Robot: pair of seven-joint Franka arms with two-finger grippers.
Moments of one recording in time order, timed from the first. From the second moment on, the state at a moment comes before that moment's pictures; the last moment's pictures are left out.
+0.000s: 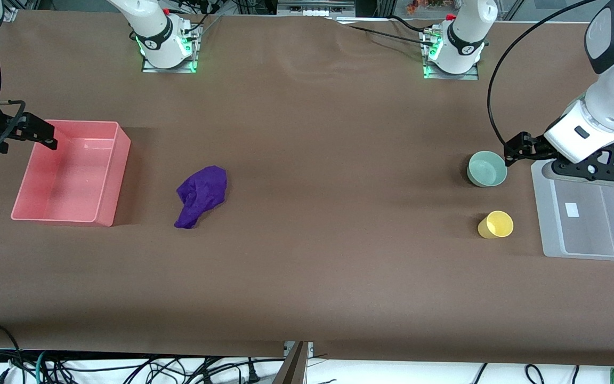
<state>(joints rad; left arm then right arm) -0.04 0.10 -0.06 -1.64 0.03 1.74 0.01 0.07 0.10 -0.08 -1.52 -0.03 1.61 -0.12</state>
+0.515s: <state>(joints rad) -0.03 0.12 -0.06 -1.62 0.03 1.72 0.01 0.07 0.10 -0.08 -1.52 -0.03 1.61 -0.12</state>
